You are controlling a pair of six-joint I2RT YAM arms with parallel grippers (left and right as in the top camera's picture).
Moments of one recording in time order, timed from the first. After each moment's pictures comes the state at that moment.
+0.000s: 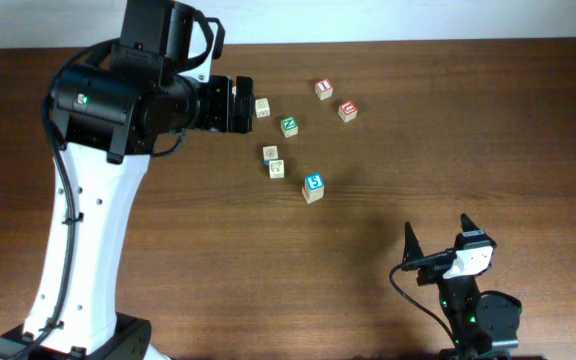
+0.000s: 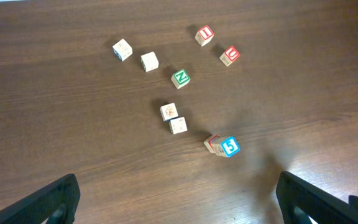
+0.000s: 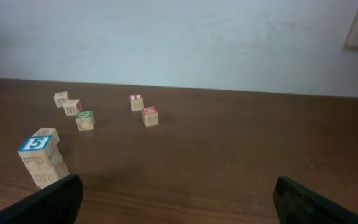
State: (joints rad) left arm -0.31 1.72 2.24 -1.44 0.09 -0.18; right arm 0.04 0.01 0.02 -0.07 -0.09 0.00
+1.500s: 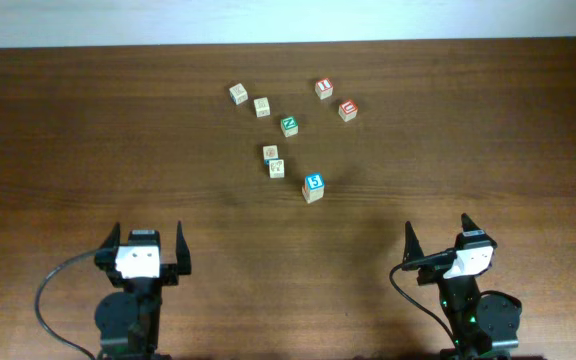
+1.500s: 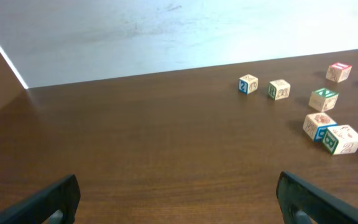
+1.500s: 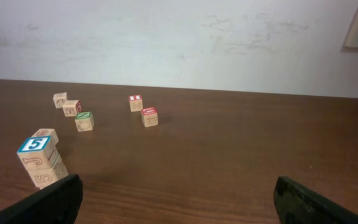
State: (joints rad) left arm 0.05 0.18 0.08 -0.07 -0.01 0.13; right arm 0.04 0.01 0.01 -0.07 -0.09 0.00
